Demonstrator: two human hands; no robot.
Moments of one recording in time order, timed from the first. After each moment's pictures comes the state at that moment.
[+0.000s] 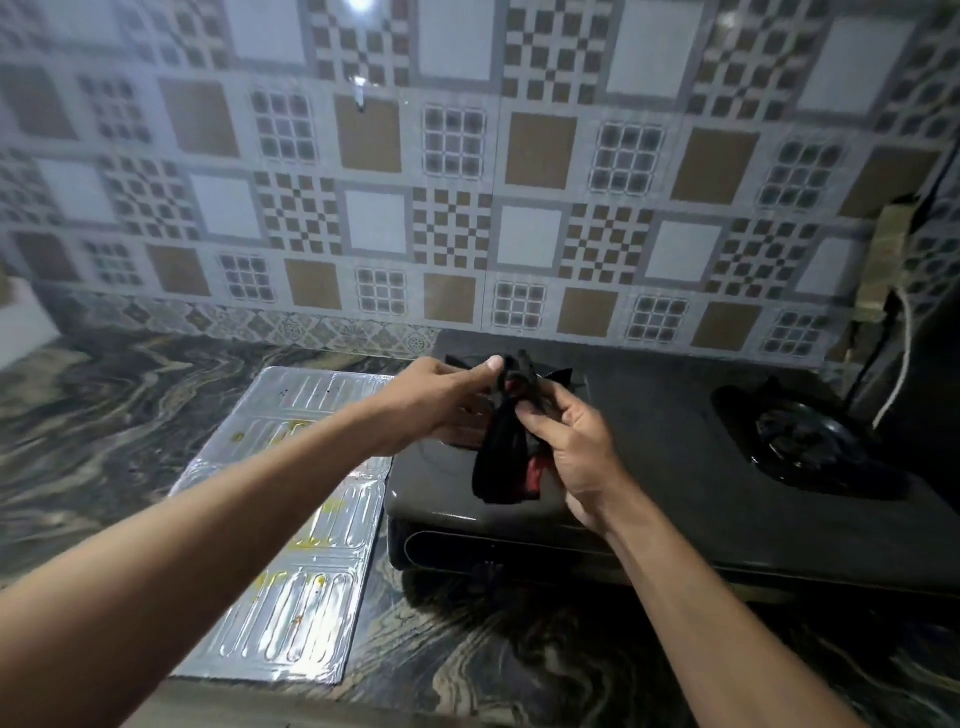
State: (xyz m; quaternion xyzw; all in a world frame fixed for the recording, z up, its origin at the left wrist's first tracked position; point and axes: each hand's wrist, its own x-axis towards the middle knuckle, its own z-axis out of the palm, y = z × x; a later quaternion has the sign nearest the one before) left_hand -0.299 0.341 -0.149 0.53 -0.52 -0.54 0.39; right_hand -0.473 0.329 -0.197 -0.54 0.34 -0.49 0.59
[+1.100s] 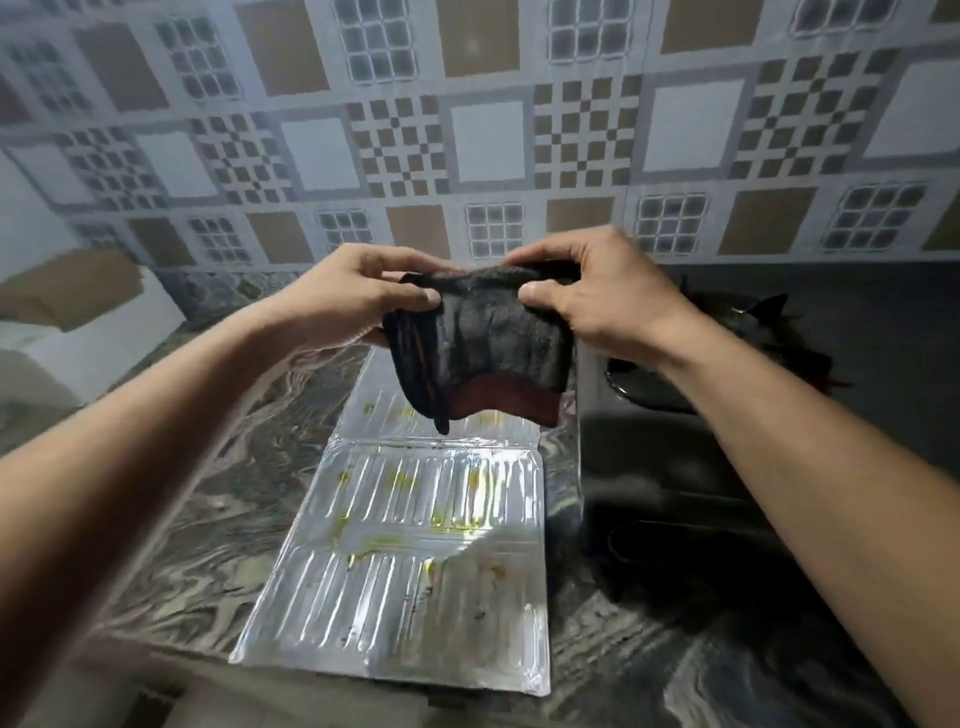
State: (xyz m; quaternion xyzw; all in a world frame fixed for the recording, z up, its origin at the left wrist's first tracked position) left_hand -0.072 0.332 -0.136 0.62 -0.58 -0.39 0.36; right_hand -0.299 0.273 -0.158 -0.79 0.37 -0.35 0.35
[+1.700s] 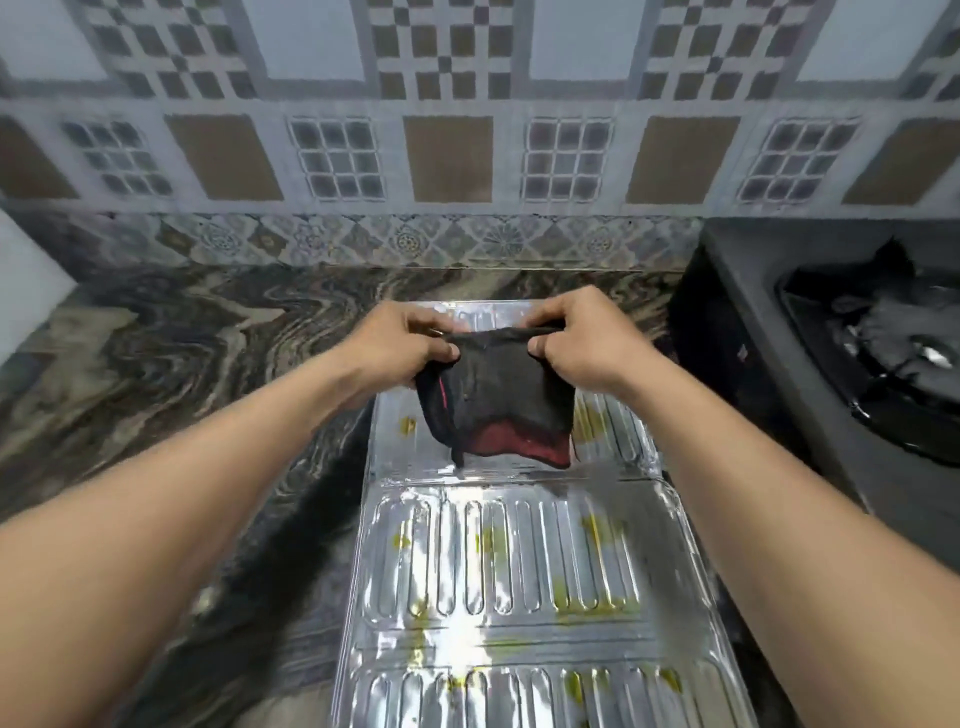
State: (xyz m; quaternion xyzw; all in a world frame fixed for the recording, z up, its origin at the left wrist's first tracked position) left_hand 0.096 0.195 -0.303 0.65 -0.51 -0.46 0.31; right_hand -0.105 0.164 -0.293 -0.71 0.58 -0.20 0.35
